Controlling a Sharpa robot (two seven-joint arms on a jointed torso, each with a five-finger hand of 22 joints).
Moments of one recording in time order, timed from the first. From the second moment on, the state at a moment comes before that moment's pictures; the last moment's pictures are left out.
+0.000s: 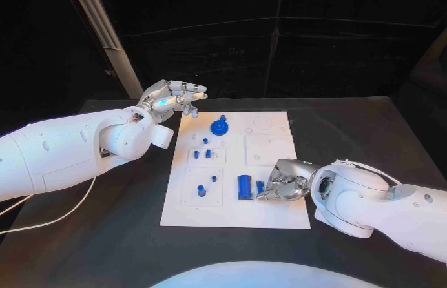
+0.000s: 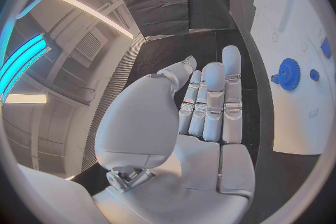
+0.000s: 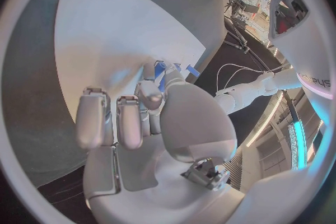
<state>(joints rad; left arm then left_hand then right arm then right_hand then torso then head) 1.29 -0.85 -0.17 1.42 0.02 -0.16 0.42 1.37 -0.12 0.43 0.00 0.05 1.03 0.18 0.12 0.07 1.08 0.11 0.22 0.07 1.21 0.02 1.06 0.54 0.18 1.20 0.12 0.62 0.70 1.04 -0.93 -0.06 1.87 -1.35 -0.15 -0.50 1.23 0.00 -0.10 0.22 0.17 1.18 0.04 0.18 0.39 1.42 -0.03 1.00 1.19 1.47 -0.09 1.45 1.31 0.08 1.45 0.02 1.40 1.28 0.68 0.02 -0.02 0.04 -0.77</state>
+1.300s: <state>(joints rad) 1.29 -0.85 -0.17 1.41 0.03 -0.16 0.42 1.37 -0.12 0.42 0.00 0.05 1.03 0.18 0.12 0.07 1.08 0.11 0.22 0.07 1.20 0.03 1.05 0.52 0.18 1.20 0.12 0.62 0.70 1.10 -0.98 -0.06 1.69 -1.02 -0.20 -0.21 1.39 0.07 -0.17 0.13 0.14 1.04 0.12 0.09 0.37 1.18 0.04 0.42 0.81 1.34 -0.04 0.89 0.68 0.18 1.15 0.06 0.86 0.61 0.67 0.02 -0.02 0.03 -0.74</state>
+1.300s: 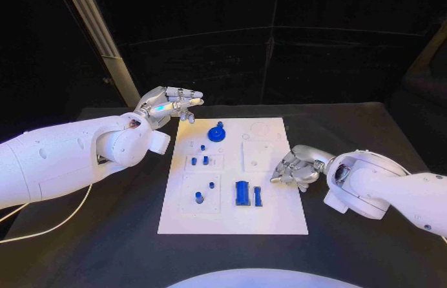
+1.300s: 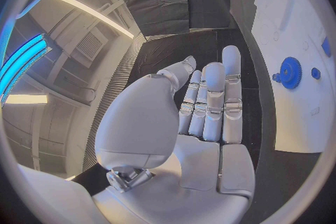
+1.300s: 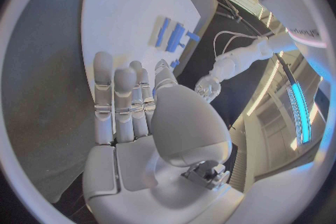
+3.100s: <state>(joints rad) 1.06 -0.78 -0.01 1.55 0.06 -0.63 0.48 0.40 0.00 0.03 0.00 0.00 0.29 0.01 0.00 0.00 0.30 0.01 0.01 0.00 0.27 0.01 0.06 0.00 0.04 0.22 0.06 0.01 0.10 1.05 -0.78 0.00 1.56 -0.05 -0.67 0.48 0.43 0.00 -0.01 0.00 0.01 0.28 0.02 0.00 0.00 0.32 0.01 0.01 0.00 0.34 0.00 0.00 0.00 0.04 0.31 0.03 0.01 0.00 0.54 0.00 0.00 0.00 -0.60</state>
